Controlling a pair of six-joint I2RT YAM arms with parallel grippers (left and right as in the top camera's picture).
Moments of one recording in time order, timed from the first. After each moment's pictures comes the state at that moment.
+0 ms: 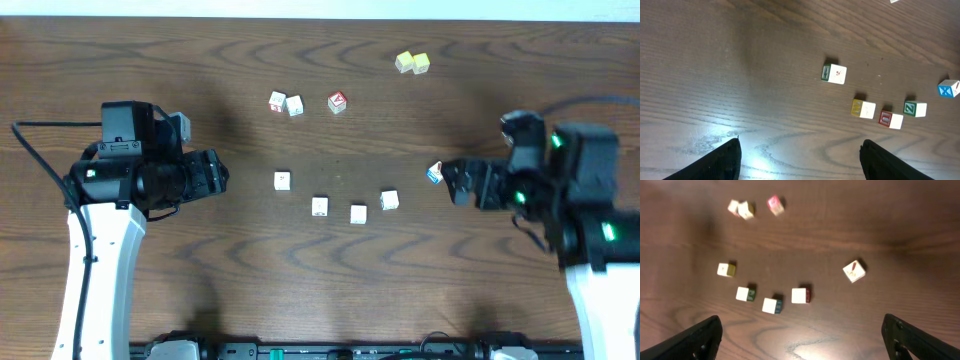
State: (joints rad) left arm 0.07 1.29 1.18 -1.07 0.30 -0.20; right arm 0.01 1.11 1.18 -0.97 -0.36 0.13
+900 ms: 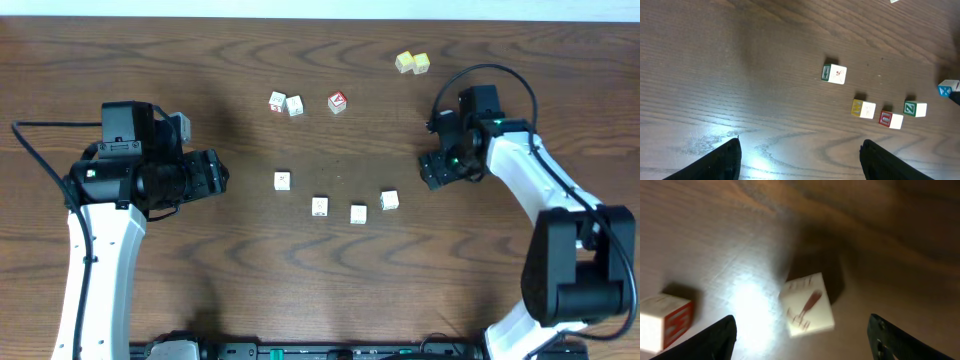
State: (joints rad) left arm 0.07 1.29 1.18 -1.07 0.30 -0.20; right arm 0.08 1.83 1.18 -0.70 -0.11 -0.28
